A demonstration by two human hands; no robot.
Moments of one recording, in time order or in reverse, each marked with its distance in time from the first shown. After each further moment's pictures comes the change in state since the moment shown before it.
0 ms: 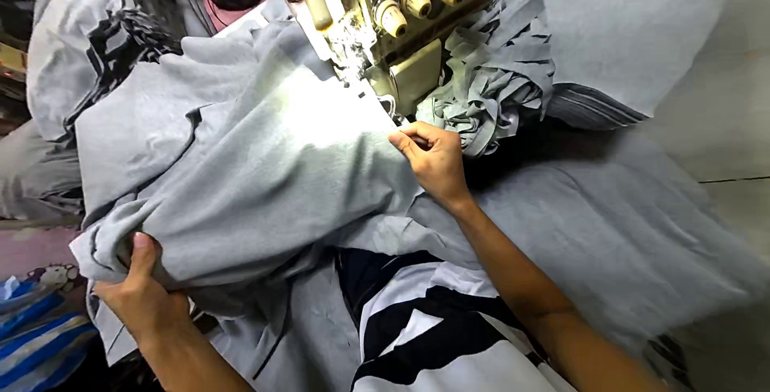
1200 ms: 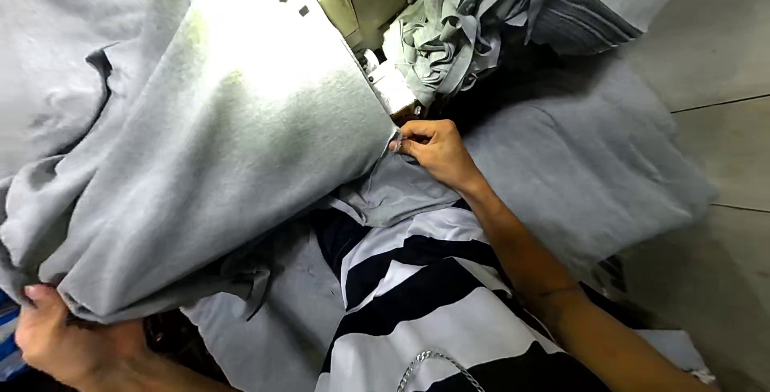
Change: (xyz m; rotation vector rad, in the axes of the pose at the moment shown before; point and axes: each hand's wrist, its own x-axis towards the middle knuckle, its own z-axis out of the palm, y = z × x) left_hand -0.025 -0.039 -0.105 -0.070 -0.187 -0.125; right_hand -0.078 0.033 -0.059 0.037 -0.282 0.194
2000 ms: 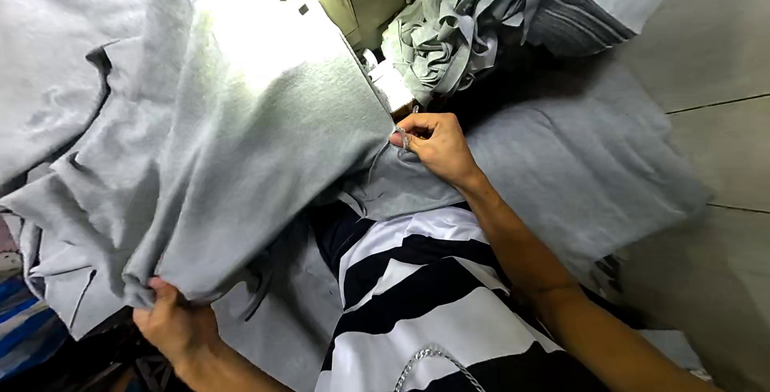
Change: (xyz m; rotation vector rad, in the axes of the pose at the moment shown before) left_hand -0.071 -0.017 0.079 0.020 0.155 -0.102; right_hand 0.009 -0.005 -0.001 0.034 0.040 0.012
